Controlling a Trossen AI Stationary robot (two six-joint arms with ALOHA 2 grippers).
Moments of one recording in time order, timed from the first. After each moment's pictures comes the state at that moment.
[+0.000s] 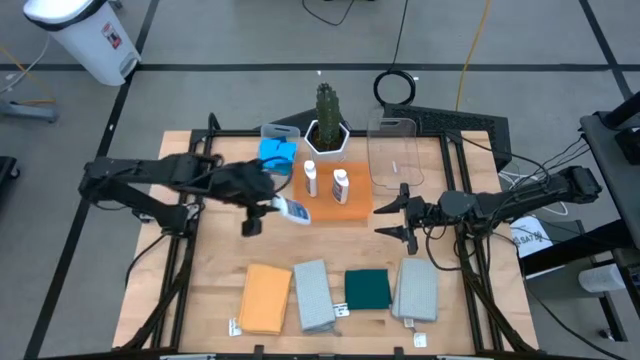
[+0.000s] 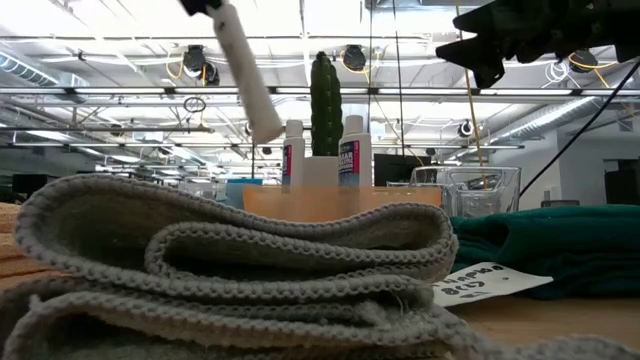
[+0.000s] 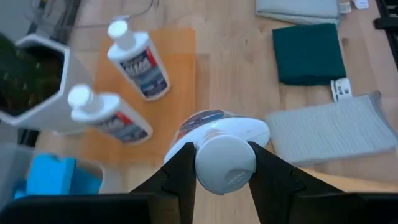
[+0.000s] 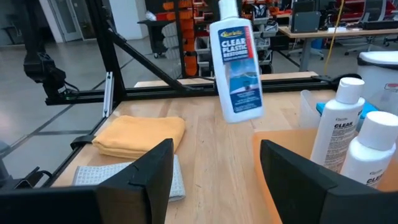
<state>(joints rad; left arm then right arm) -0.05 1.29 1.40 -0.96 -0.09 -0.03 0.18 0.83 0.38 0.36 0.11 0.11</state>
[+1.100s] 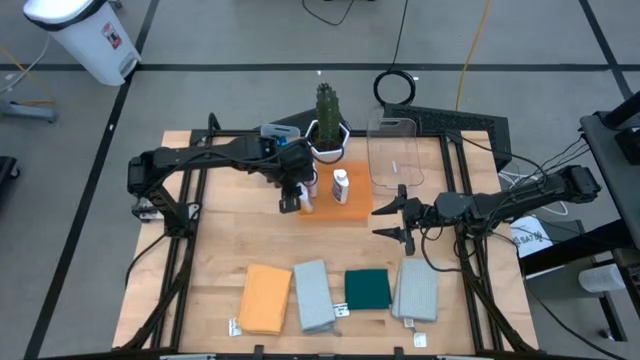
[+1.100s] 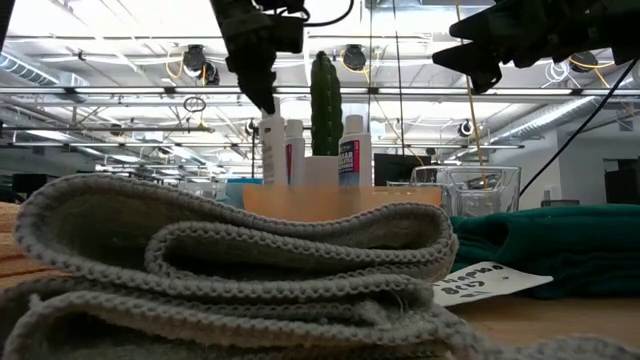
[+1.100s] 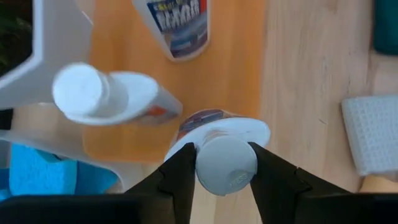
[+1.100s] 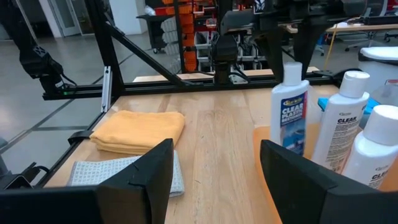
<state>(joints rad) 0.22 1.66 1.51 -0.99 0.04 0.11 0.18 0.86 0.38 0.37 0.11 0.11</state>
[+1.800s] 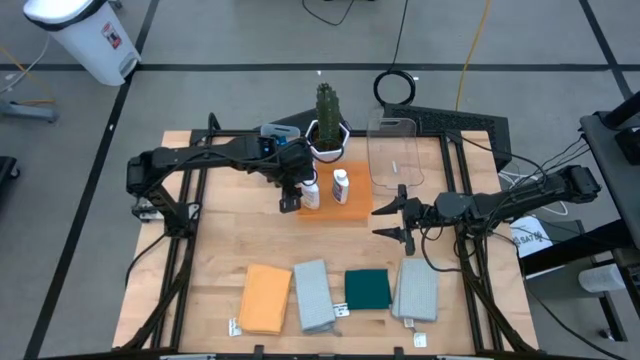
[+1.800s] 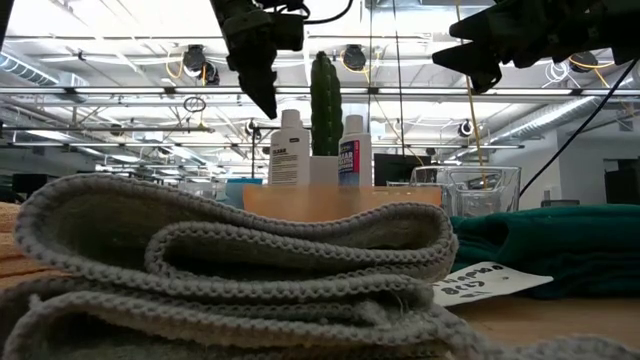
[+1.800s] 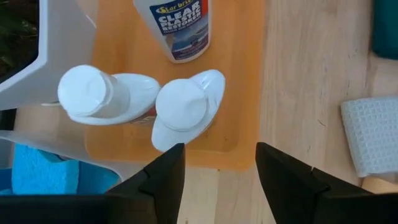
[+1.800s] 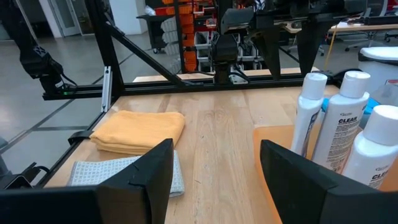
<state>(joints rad) 0.22 1.65 1.51 -0.99 0.04 0.11 0.18 0.86 0.38 0.37 0.11 0.11</state>
